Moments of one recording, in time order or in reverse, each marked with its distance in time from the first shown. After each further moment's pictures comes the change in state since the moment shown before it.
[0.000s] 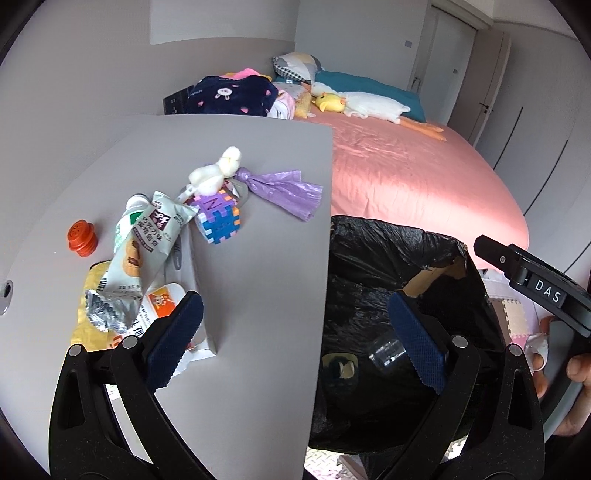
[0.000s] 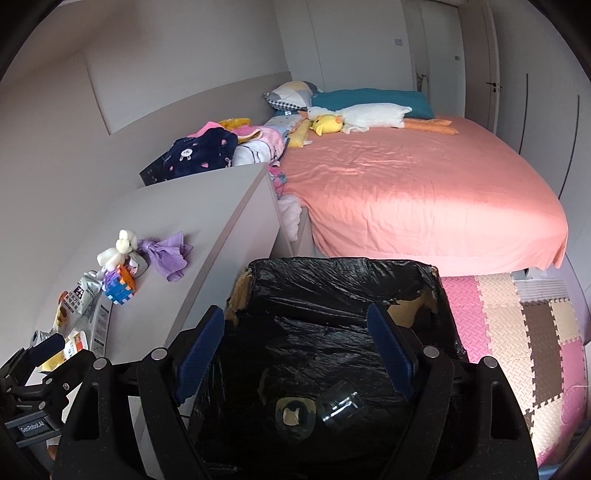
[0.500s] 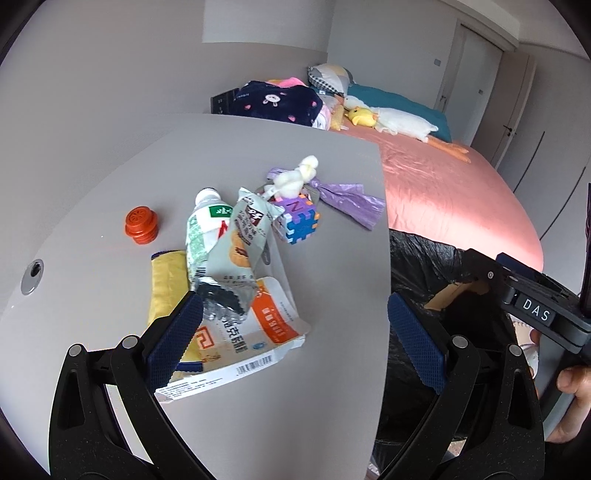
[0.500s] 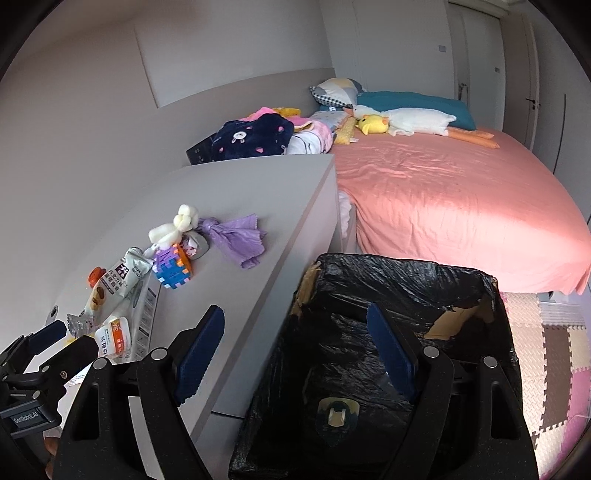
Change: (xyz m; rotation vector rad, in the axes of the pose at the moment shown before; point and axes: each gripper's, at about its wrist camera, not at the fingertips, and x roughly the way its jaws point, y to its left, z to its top) left arm -0.025 0.066 -0.007 -0.087 -0.041 0.066; right arm 0.015 0.078 -0.007 -0.103 0.025 0.109
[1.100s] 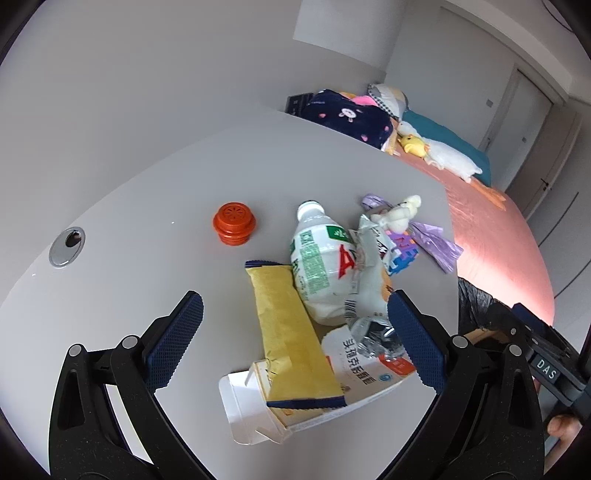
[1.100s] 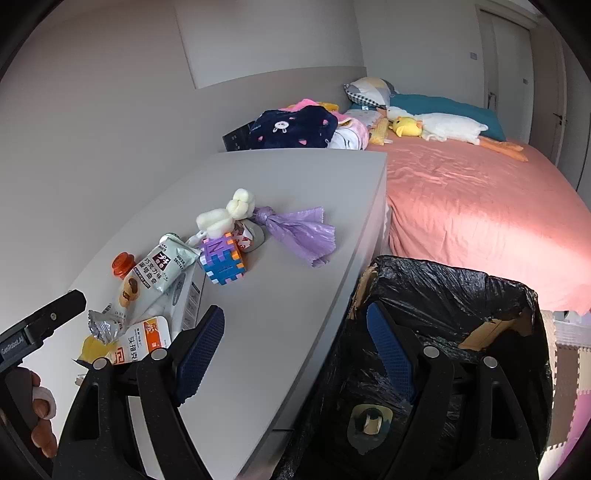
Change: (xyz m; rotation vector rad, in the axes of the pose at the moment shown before) left arm 0.000 0.097 0.008 -0.214 -0.026 0.085; right arm 0.024 0.056 -0.001 -0.071 0.013 0.064
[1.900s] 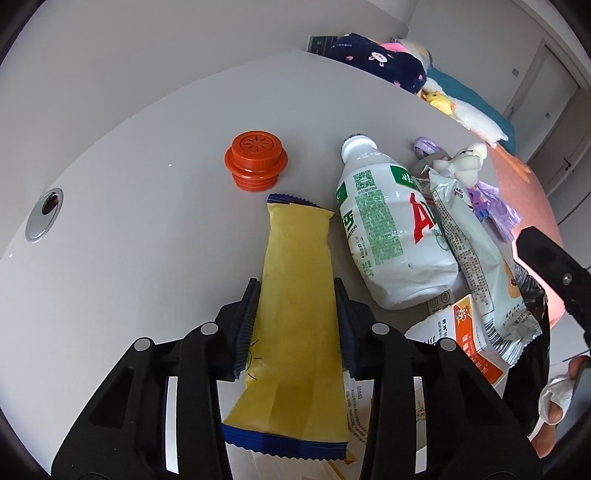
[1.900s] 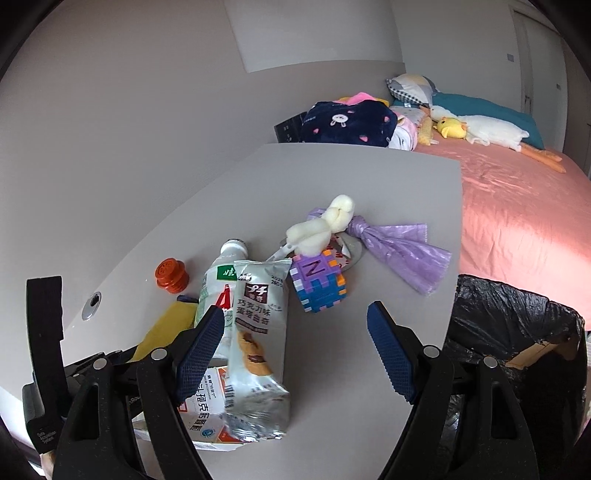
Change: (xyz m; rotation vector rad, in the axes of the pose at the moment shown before) left arm 0.067 0.021 -0.012 -0.001 0.197 0.059; right arm 0.044 0.079 0.020 -0.067 0.047 0.112
